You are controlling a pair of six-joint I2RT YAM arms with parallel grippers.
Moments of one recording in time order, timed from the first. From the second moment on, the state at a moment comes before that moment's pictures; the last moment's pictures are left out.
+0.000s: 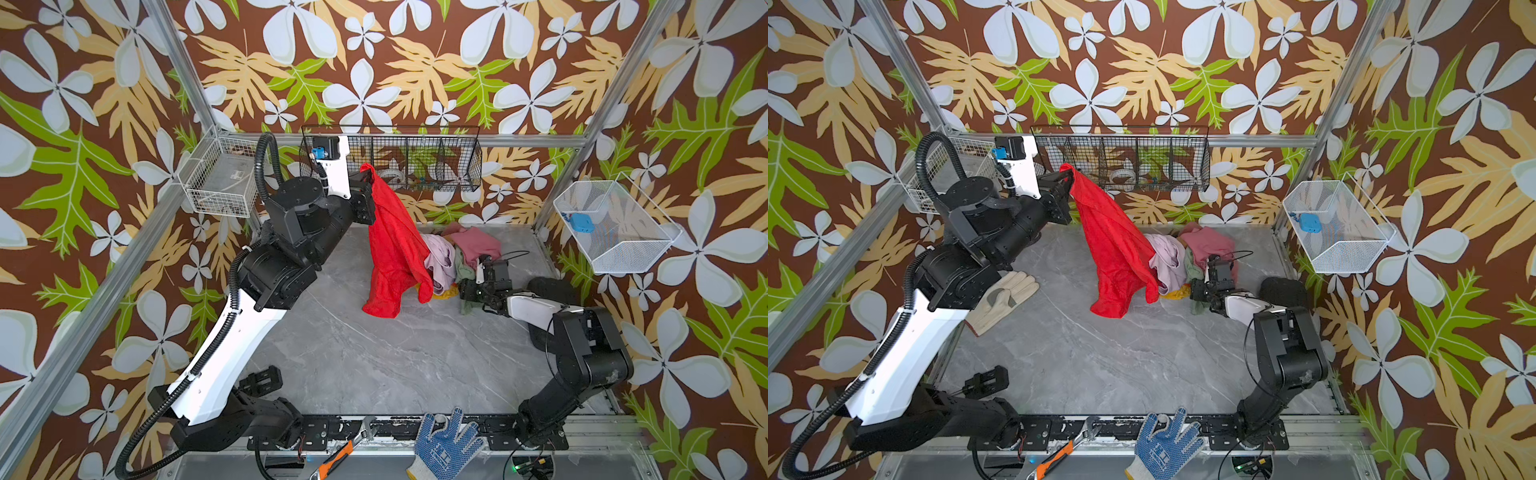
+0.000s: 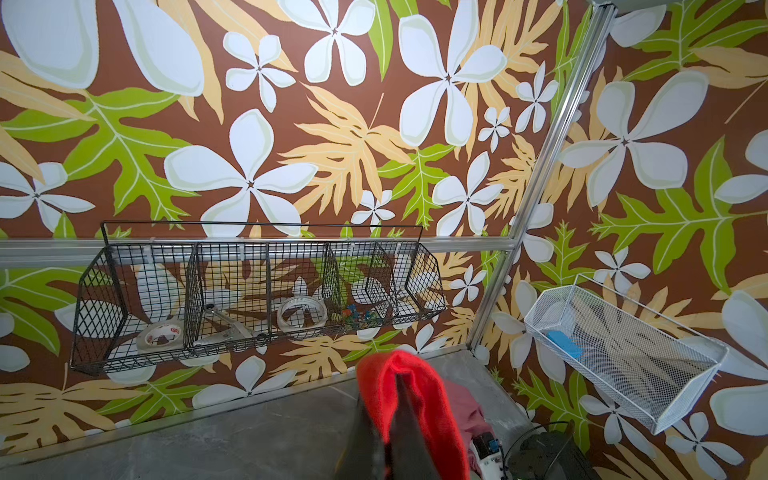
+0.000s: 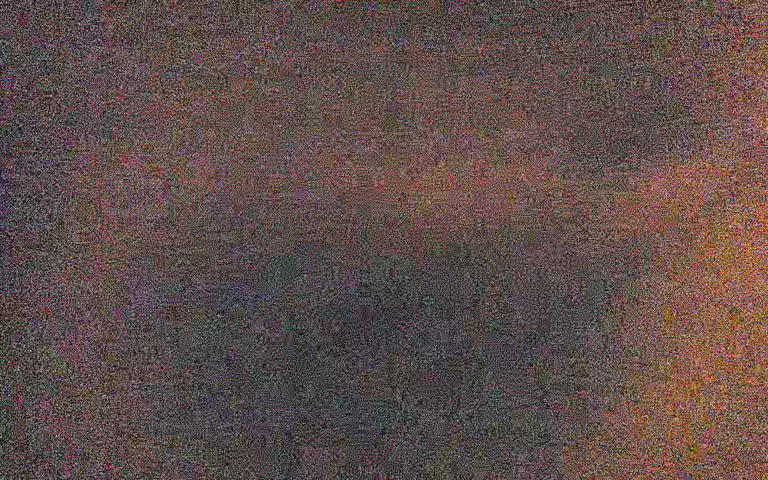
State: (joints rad) left arm -0.69 1.38 1.96 -0.50 -0.29 -0.20; right arm 0.15 1.67 0.87 -0.01 -0.03 0.28
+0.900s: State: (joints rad) left arm -0.69 1.54 1.88 -0.44 -0.10 -0.26; right arm 0.27 1.47 0.96 -0.14 -0.32 0.08
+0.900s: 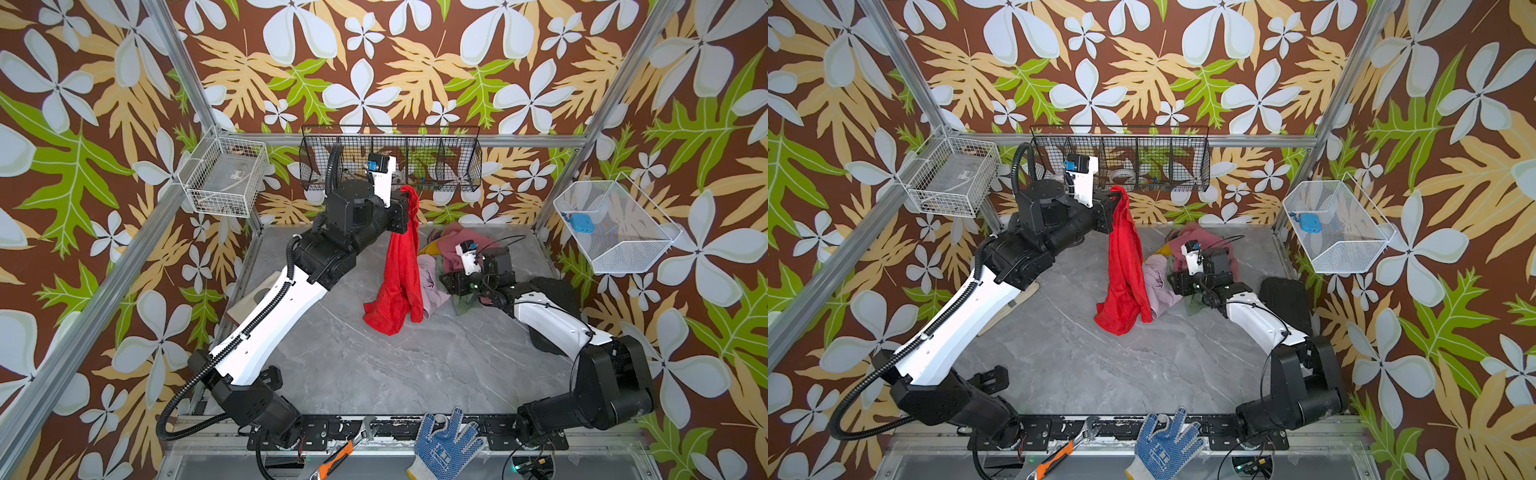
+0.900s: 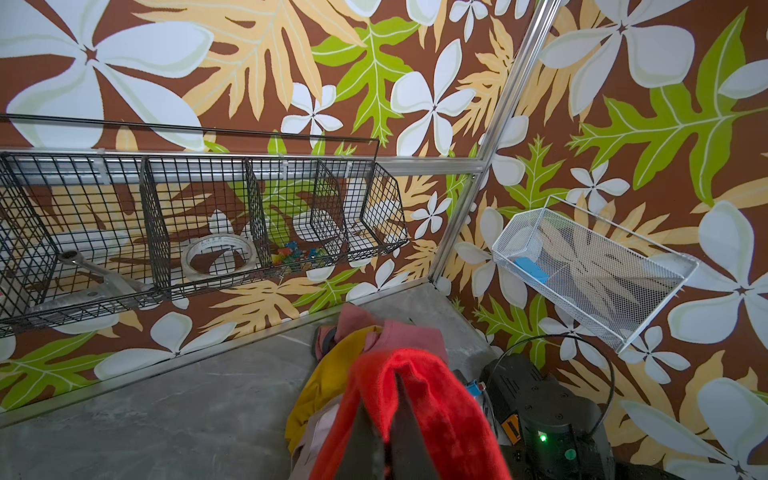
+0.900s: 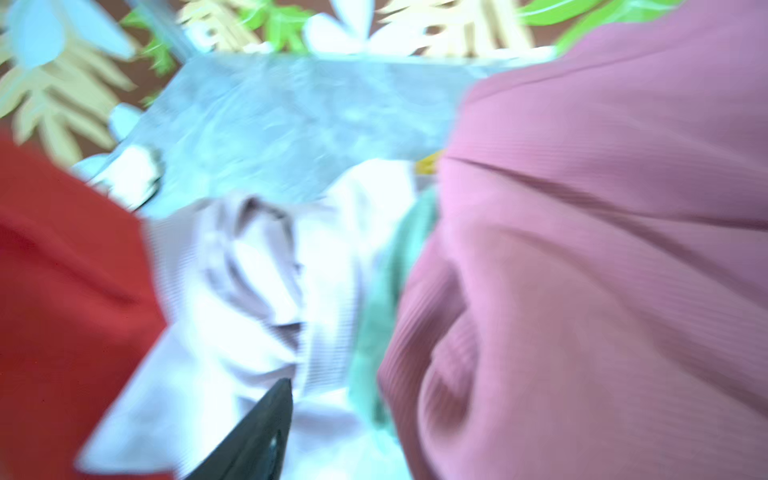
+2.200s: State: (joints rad) left arm -0.62 1.29 1.73 -0.51 -0.26 -0.24; right arm 0.22 1.57 1.10 -0.17 -0.01 0.15
